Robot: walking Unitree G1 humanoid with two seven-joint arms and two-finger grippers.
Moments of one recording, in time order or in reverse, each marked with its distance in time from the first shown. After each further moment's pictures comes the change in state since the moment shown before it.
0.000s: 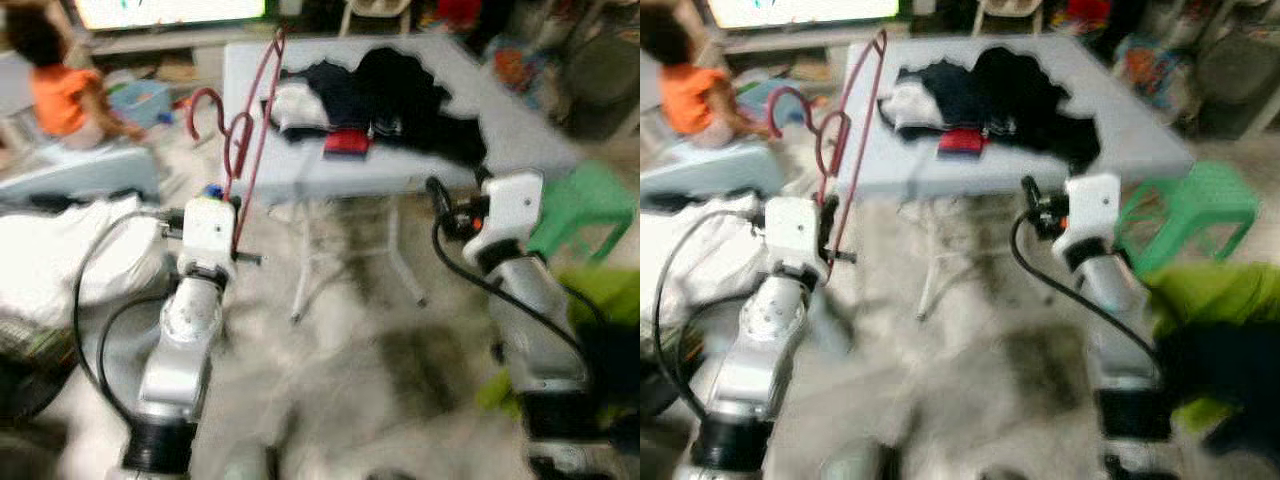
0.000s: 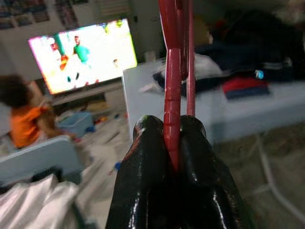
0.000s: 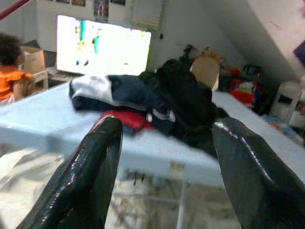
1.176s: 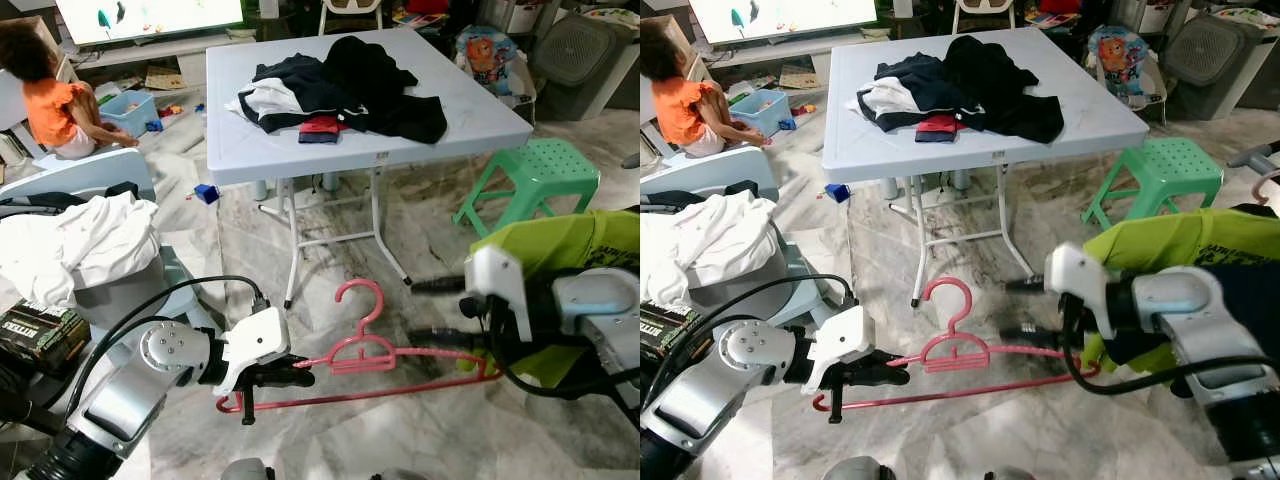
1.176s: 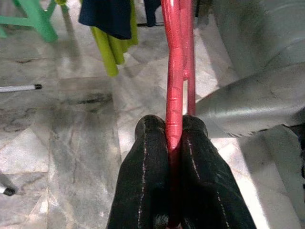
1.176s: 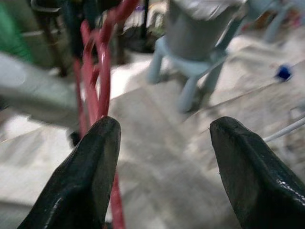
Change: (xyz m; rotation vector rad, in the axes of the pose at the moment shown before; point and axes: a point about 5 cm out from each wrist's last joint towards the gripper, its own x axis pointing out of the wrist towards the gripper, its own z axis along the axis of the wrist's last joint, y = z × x) left arm -0.071 -0.017 -0.037 0.156 0.431 -1.382; right arm -0.059 -0.005 -0.009 -0.151 0.445 1.233
